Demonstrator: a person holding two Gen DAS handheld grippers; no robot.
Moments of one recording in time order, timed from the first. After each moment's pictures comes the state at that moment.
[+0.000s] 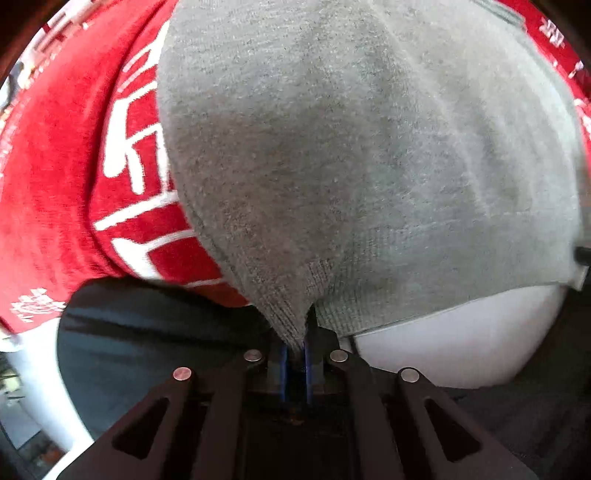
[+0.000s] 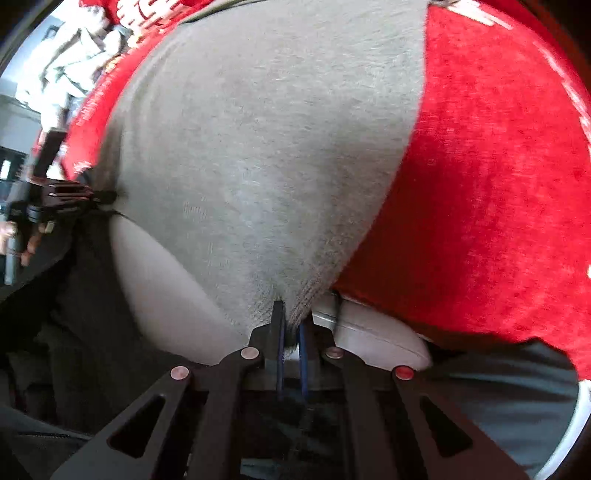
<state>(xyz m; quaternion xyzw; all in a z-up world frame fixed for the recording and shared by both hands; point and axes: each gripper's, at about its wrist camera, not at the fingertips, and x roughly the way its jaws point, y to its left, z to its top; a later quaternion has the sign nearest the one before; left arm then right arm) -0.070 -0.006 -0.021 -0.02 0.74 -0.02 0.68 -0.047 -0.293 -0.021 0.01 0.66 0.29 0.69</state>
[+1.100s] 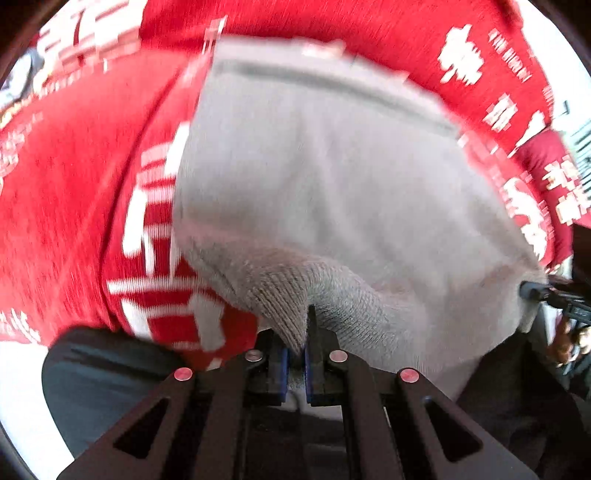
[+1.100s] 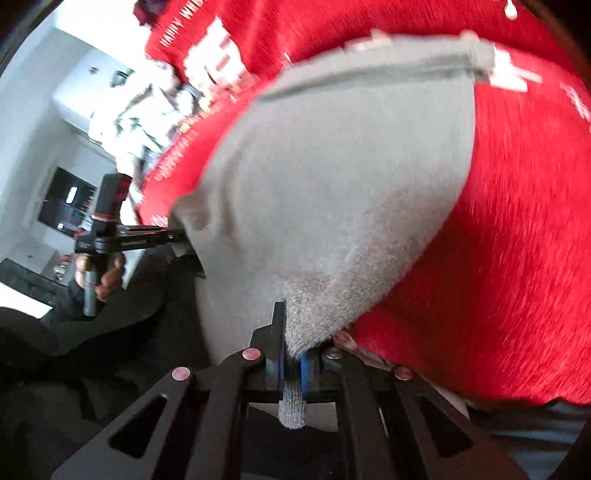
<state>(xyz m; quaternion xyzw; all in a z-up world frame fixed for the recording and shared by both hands) -0.092 0.013 0.036 -0.13 0.57 -0.09 0.81 -0.050 -0.301 0.043 0.08 0.53 0.40 0.75</state>
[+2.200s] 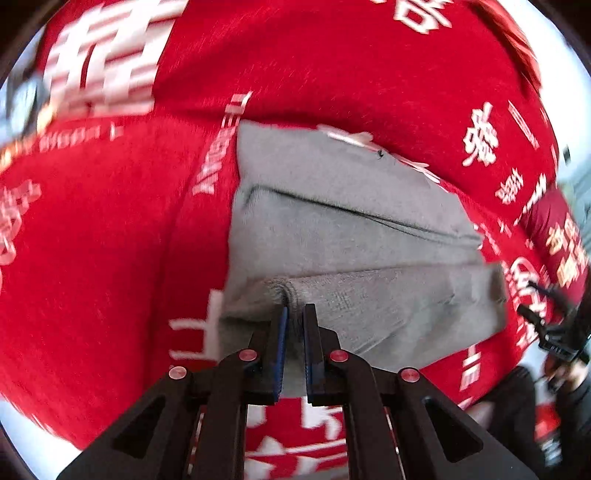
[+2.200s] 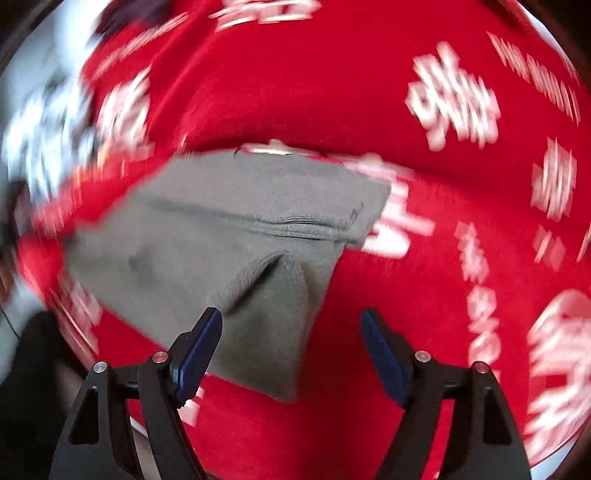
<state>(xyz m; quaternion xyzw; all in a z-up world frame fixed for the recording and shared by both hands) 0.047 0.122 0.065 -0.14 0.49 -0.07 0.86 0.039 -0.256 0.083 -0.19 0.39 0.18 0.88</state>
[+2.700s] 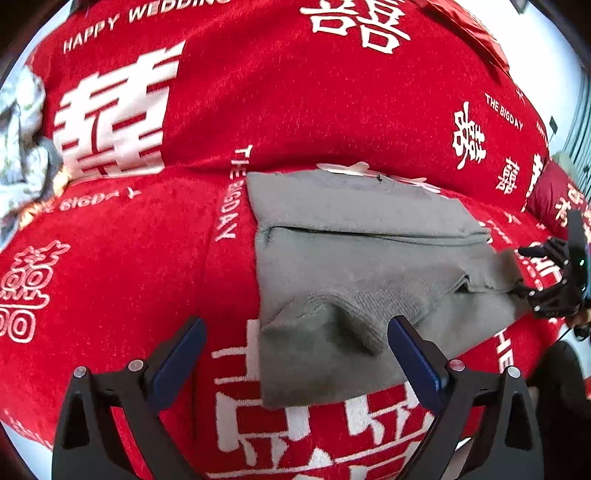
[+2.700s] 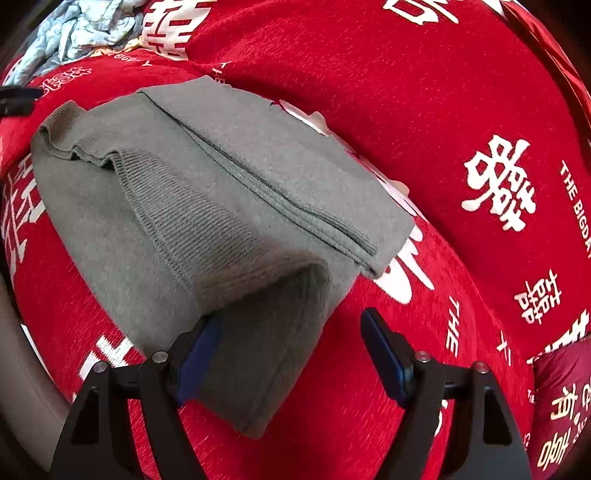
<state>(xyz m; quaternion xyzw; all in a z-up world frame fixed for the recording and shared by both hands) 0.028 0.133 0.076 -0.08 0.42 -0.07 0.90 0.062 -0.225 0.052 -0.33 0.40 0.18 0.83</state>
